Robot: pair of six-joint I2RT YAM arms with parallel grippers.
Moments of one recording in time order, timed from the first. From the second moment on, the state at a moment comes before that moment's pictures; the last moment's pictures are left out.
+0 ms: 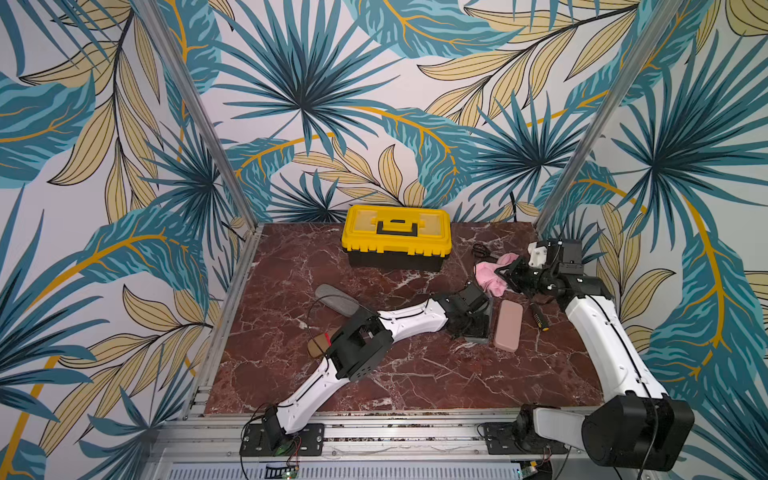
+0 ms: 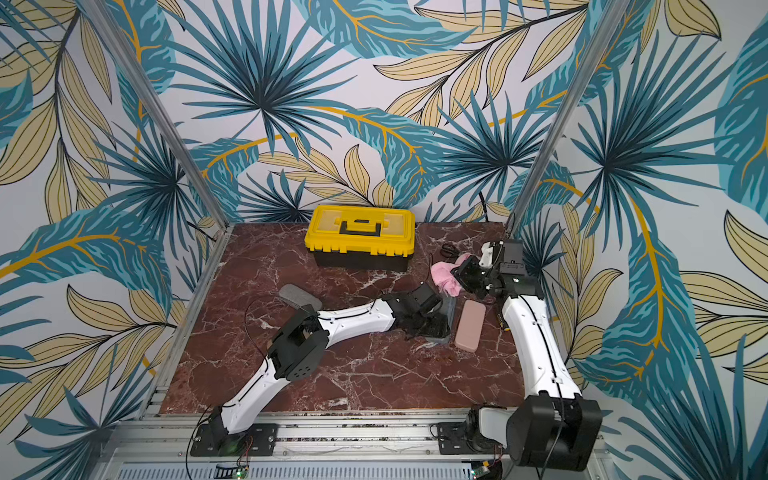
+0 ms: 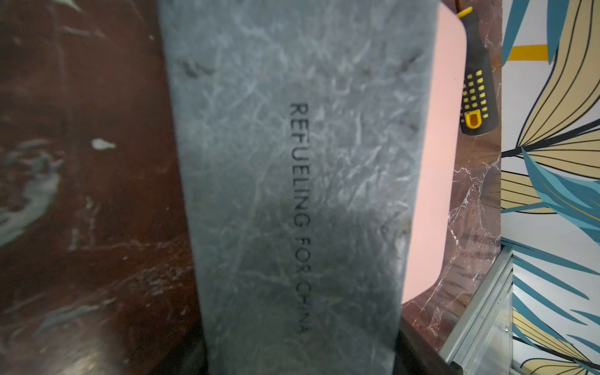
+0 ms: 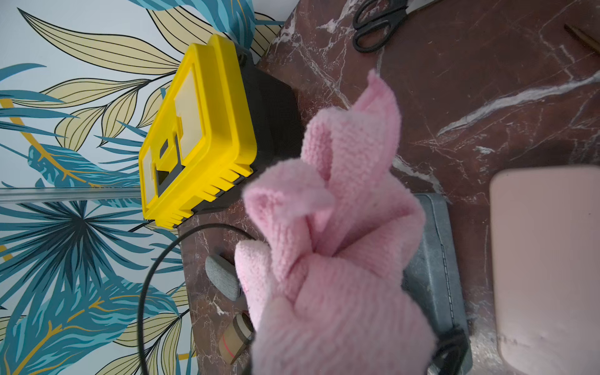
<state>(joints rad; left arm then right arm) -1.03 2.41 1.97 -0.49 0.21 -0.87 -0.12 1.27 1.15 -0.68 -0.43 0.68</state>
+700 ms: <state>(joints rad) -1.02 1.92 1.36 -0.51 -0.12 -0.79 -0.09 1.33 1.11 -0.71 -0.46 0.62</state>
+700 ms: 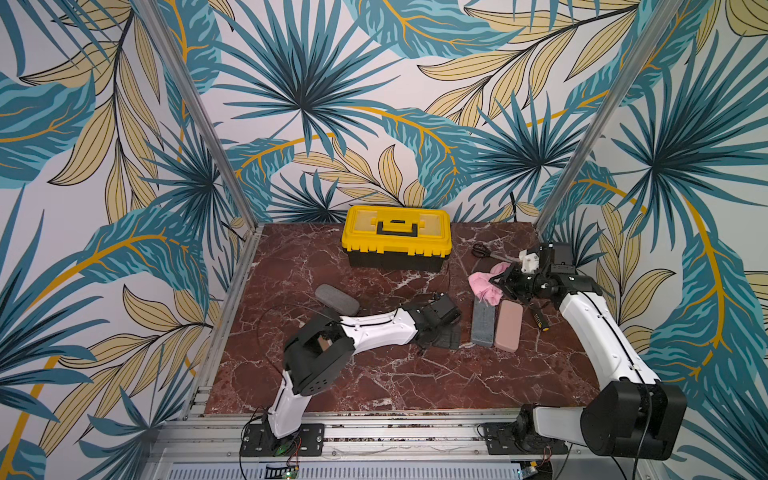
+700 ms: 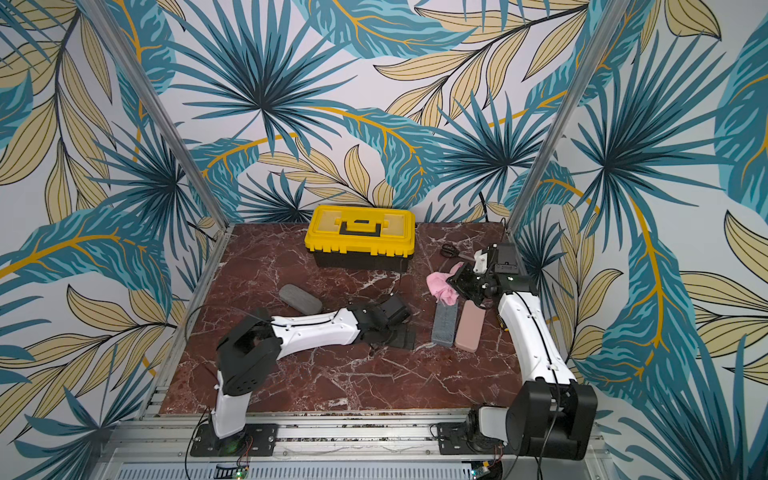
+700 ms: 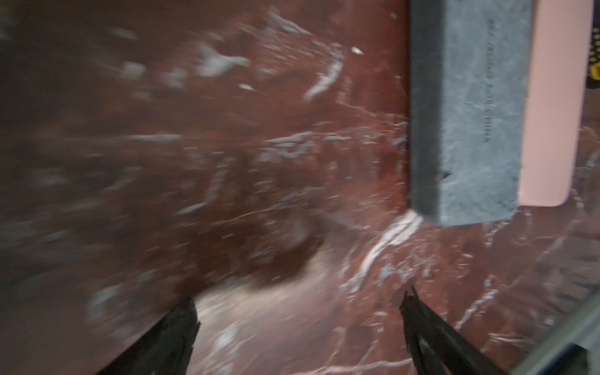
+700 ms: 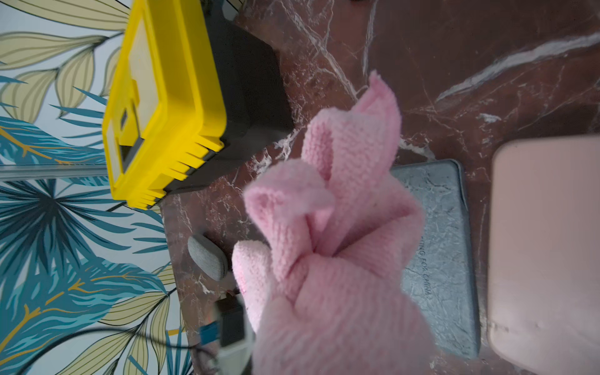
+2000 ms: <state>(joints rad) -0.29 1.26 0.60 -0.36 -0.10 -0.56 0.30 1.56 0.99 -0.78 -0.25 0.51</state>
